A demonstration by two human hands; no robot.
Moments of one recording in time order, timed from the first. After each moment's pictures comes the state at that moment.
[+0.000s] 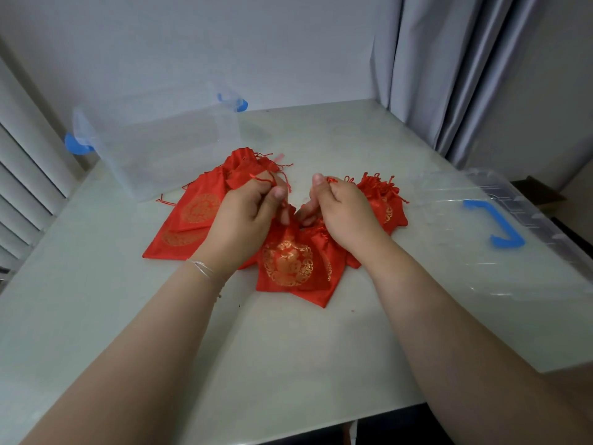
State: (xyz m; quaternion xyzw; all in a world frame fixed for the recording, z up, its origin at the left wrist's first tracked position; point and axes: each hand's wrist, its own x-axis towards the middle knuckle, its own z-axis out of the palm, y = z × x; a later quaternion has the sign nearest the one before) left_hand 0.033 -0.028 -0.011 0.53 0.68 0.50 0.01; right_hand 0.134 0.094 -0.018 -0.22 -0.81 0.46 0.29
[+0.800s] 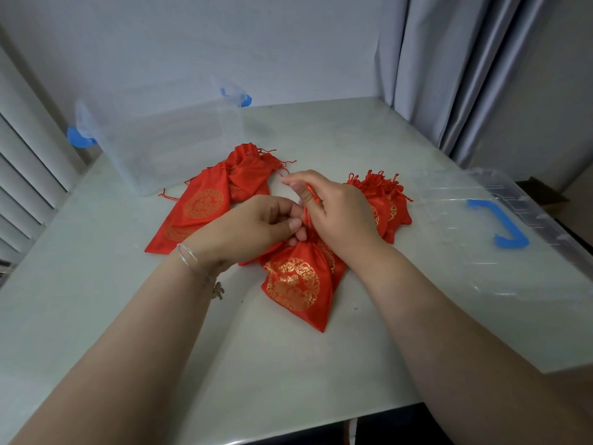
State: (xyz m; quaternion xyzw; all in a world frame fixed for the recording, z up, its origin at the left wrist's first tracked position) left_hand 0.043 -0.040 0.011 0.51 0.70 0.39 0.31; right_hand 0.132 0.084 -0.024 -0.13 -0.87 0.23 0.41
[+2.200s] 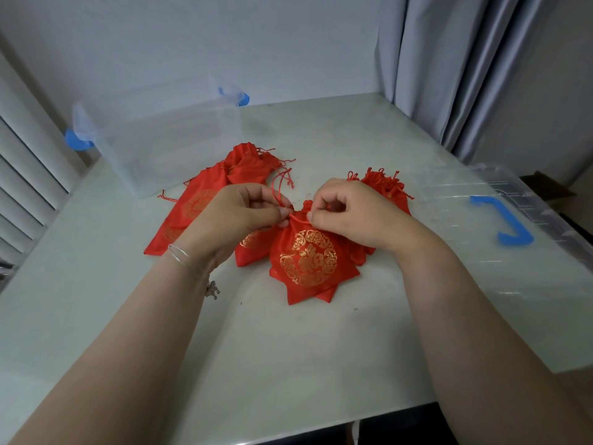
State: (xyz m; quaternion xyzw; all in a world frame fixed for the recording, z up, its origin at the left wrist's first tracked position) left_hand 0.025 -0.036 0.003 0.35 0.67 0.57 0.32; right_hand 0.160 0.104 -0.002 -0.13 -0.89 0.40 0.17
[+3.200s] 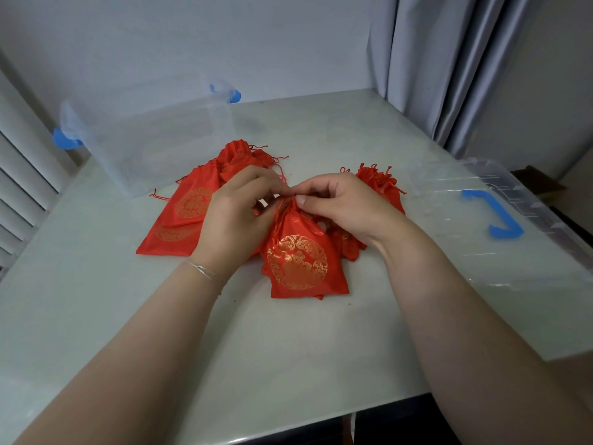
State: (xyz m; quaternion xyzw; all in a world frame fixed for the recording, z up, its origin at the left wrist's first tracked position) left_hand 0.030 -0.028 -0.021 0.59 0.65 0.45 -0.16; right_hand 0.150 0.103 -0.009 -0.14 -0.77 0.60 0.17
